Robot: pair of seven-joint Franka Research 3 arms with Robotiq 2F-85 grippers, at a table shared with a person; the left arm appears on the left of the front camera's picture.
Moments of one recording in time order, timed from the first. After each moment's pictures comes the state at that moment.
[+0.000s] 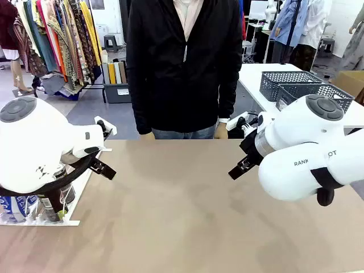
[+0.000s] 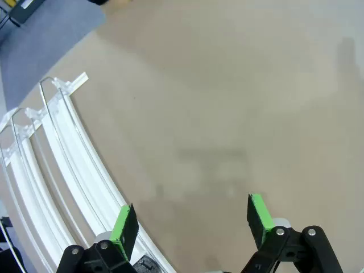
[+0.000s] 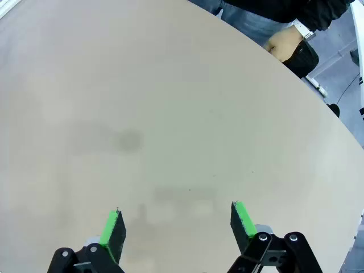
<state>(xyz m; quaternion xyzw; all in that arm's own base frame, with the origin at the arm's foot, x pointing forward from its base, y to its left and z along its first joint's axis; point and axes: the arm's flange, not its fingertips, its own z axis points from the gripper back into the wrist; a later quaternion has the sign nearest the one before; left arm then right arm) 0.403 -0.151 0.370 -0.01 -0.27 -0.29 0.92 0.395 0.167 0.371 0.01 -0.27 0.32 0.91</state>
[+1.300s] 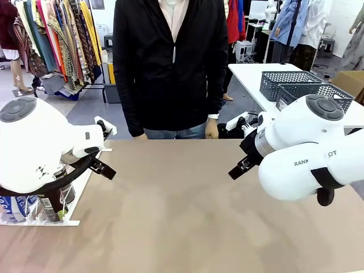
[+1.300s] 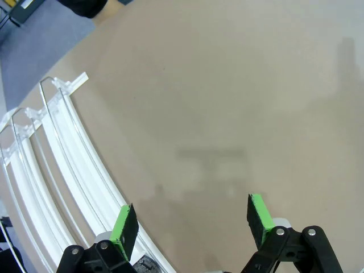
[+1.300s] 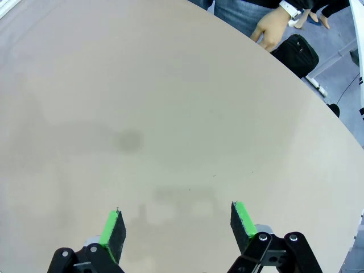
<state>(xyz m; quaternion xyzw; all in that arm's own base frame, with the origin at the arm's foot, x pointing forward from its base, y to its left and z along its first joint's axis) 0.403 -0.151 0.370 -0.01 -0.27 -0.29 0.92 0.395 0.167 0.371 0.01 -0.27 0.32 0.91</state>
